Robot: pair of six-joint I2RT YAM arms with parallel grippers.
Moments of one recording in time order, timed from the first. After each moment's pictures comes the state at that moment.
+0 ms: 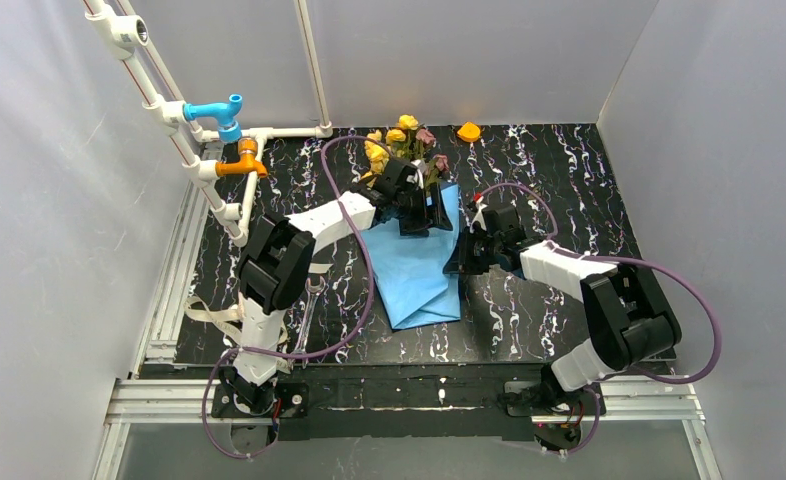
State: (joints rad) left arm -0.66 2.07 1.54 -0.26 0.34 -0.72; right arm 0.43 1.51 0.74 -0.08 -0.39 0.50
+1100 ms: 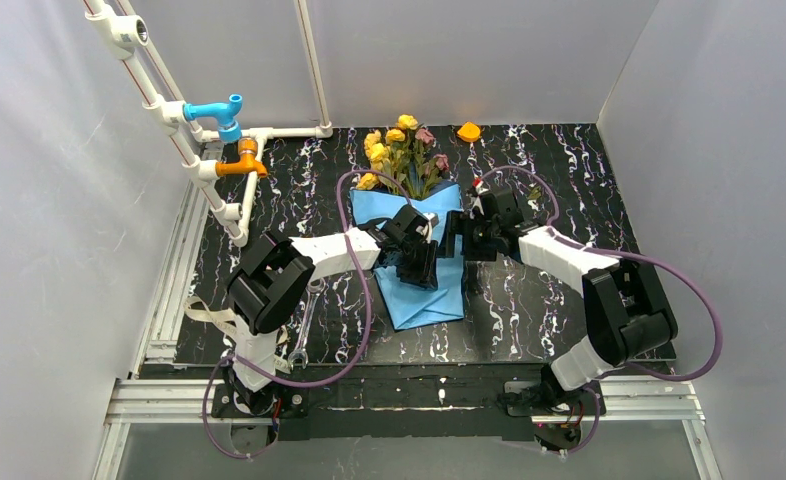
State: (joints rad) left arm -0.82 1.92 1.24 -0.31 0.27 -0.58; right arm 0.43 1.53 0.87 -0.22 -0.27 0.45
